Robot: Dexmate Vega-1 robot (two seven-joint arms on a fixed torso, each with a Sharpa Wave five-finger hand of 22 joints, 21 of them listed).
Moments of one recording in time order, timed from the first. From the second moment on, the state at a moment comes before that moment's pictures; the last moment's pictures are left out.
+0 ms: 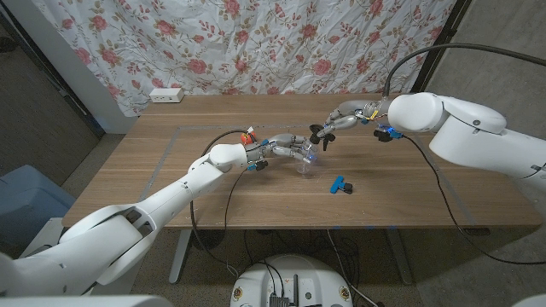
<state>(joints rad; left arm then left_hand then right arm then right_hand) 0.53 0.44 0.76 -1.12 -0.31 -0.38 -0.56 1.00 -0.04 0.37 -0.18 0.20 0.46 -0.02 0.72 0.23 0.62 -0.07 0.48 0.59 0.60 -0.06 0.33 0.41 0.31 -0.04 0.21 0.17 -0.56 -1.15 -0.65 -2.43 -0.09 -0.80 0.45 0.74 0.04 0.22 -0.11 0.21 0.48 -0.07 0.20 0.22 0.02 0.10 0.19 0.20 -0.02 0.19 0.24 0.31 0.23 0.18 0.18 0.16</state>
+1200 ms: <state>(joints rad) 0.52 0.44 0.76 -1.12 -0.31 -0.37 -0.57 1.00 -0.04 0.37 -0.18 0.20 0.46 -0.02 0.72 0.23 0.62 -0.07 0.47 0.59 0.60 -0.06 0.32 0.41 0.31 -0.04 0.21 0.17 -0.65 -1.15 -0.59 -2.41 -0.05 -0.76 0.36 1.02 0.08 0.34 -0.18 0.22 0.61 -0.20 0.29 0.25 0.06 0.02 0.21 0.20 0.02 0.12 0.24 0.29 0.24 0.11 0.19 0.16</state>
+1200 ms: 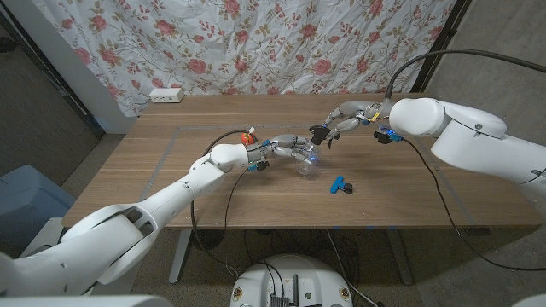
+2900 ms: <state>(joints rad) 0.53 0.43 0.76 -1.12 -0.32 -0.35 -0.56 1.00 -0.04 0.37 -0.18 0.20 0.46 -0.02 0.72 0.23 0.62 -0.07 0.47 0.60 0.60 -0.06 0.32 0.41 0.31 -0.04 0.21 0.17 -0.74 -1.10 -0.52 -2.35 0.00 -0.65 0.17 1.28 0.09 0.39 -0.19 0.25 0.91 -0.23 0.45 0.29 0.19 -0.07 0.22 0.20 0.07 0.04 0.28 0.31 0.26 0.05 0.19 0.16</state>
